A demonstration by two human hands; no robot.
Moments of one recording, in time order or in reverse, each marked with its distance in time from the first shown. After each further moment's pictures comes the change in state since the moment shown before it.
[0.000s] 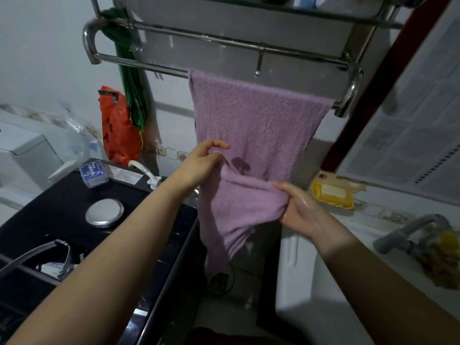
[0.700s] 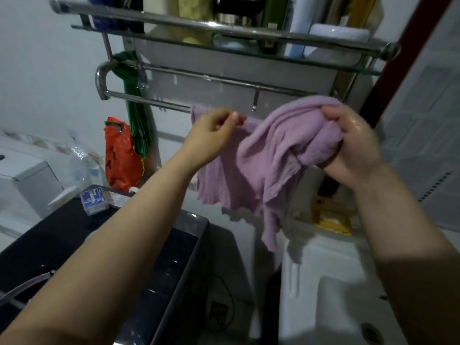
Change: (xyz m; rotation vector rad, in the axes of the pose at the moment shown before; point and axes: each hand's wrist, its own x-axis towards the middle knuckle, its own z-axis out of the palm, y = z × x) left_hand 0.037 0.101 -0.016 0.258 0.125 0.473; right_hand -0.061 -0.148 0.081 -0.181 -0.122 -0.550
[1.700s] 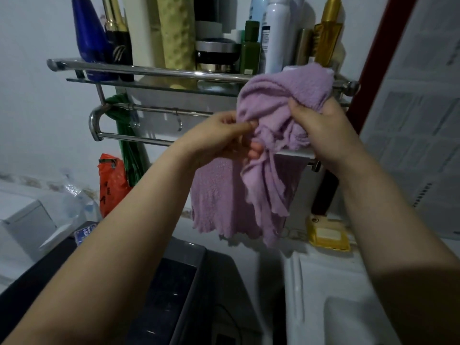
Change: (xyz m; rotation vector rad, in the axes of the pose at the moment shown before) left_hand 0.044 0.067 -0.014 -0.506 -0.515 -0.253; right_hand 0.018 -0.041 0.028 -0.628 0.057 -0.465
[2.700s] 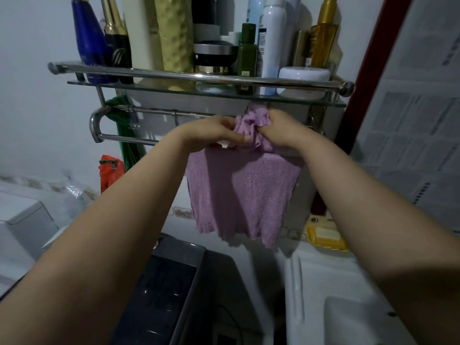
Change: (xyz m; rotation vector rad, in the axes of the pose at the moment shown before) left_hand 0.044 -0.017 -0.037 0.397 -0.034 -0.132; right_hand 0.073 0.066 0.017 -0.770 -0.223 0.211
